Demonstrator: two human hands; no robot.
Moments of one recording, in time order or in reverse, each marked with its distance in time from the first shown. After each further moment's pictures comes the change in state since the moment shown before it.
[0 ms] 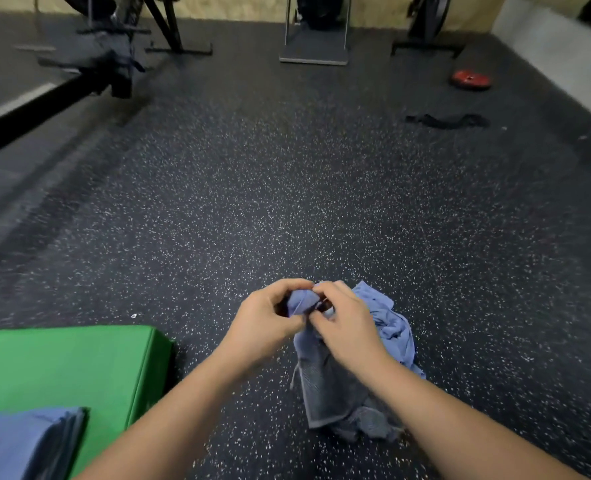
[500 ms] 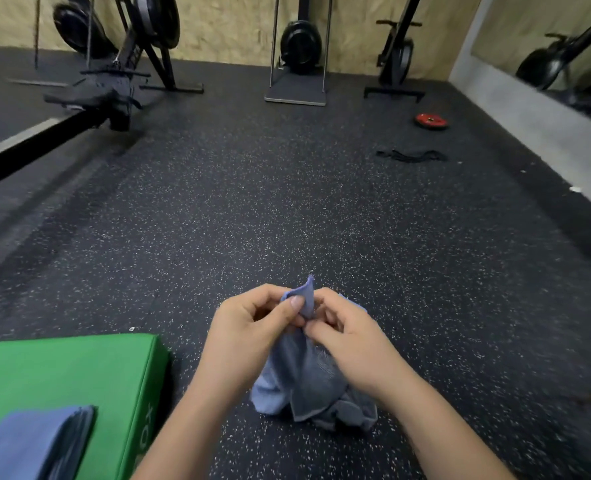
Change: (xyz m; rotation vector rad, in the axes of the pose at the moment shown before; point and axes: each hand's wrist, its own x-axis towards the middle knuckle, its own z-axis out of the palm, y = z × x) left_hand -0.130 0.118 -0.013 -0.236 0.101 0.181; right_hand -0.116 -0.133 -0.103 0.337 -0.151 0.025
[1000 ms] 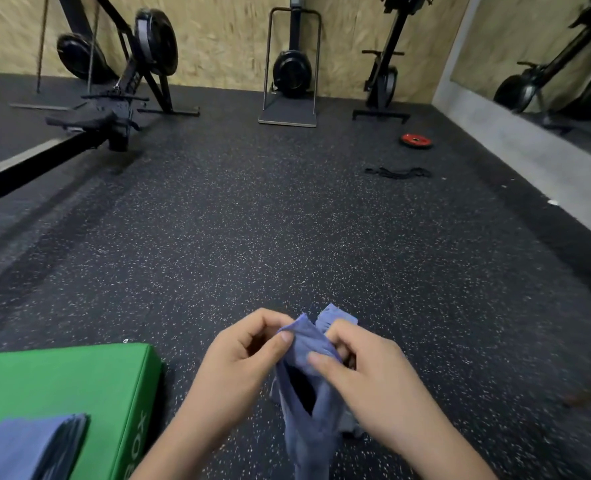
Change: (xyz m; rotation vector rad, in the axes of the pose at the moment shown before) left_hand -0.055 0.005 0.008 0.039 -0.101 0.062; right_hand -0.083 -0.027 -0.013 -0.318 0.151 0.044
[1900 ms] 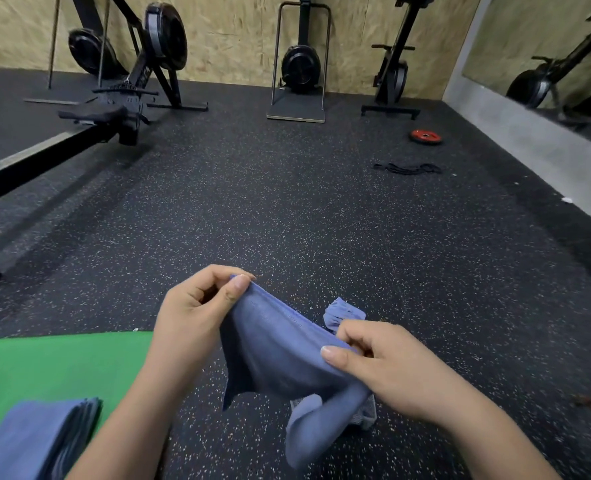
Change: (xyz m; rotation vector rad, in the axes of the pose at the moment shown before) left_hand 0.020 -0.013 -0.059 -0.034 0.296 0.085; right_hand 0.014 0.027 -0.008 -0.097 -0.246 -0.083
